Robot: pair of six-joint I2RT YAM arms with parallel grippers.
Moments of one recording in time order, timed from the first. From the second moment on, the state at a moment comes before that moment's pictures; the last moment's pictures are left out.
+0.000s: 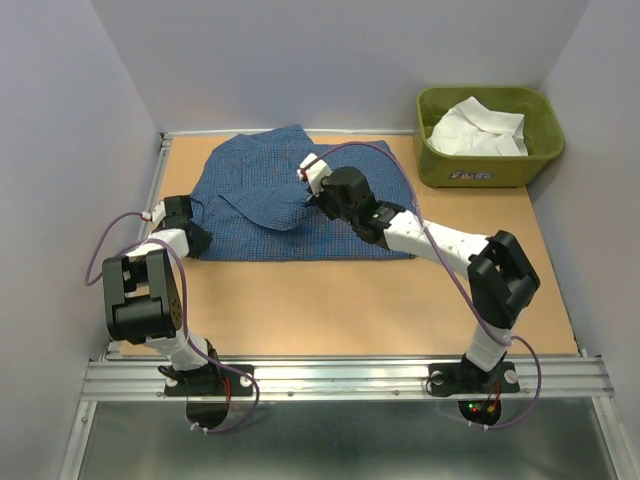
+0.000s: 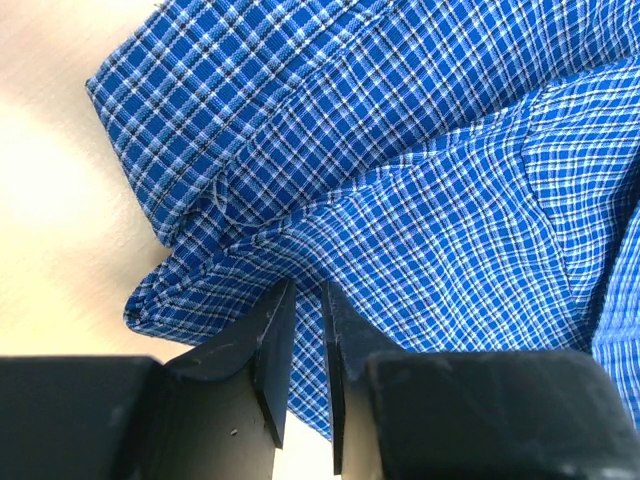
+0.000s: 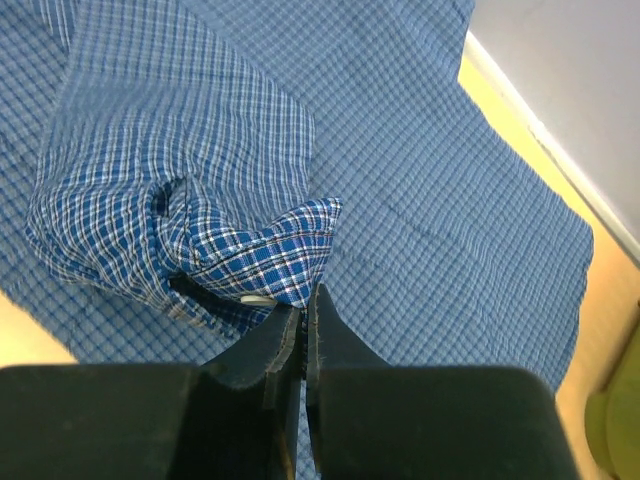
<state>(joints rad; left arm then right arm) 0.16 1.58 0.80 -0.19 -0.13 -0.77 0.78 1.79 1.35 0.05 0.19 -0.31</state>
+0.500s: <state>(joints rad) 0.16 1.57 0.79 -0.18 -0.12 -0.78 0.74 1.66 1.17 -0.02 0.26 -0.32</state>
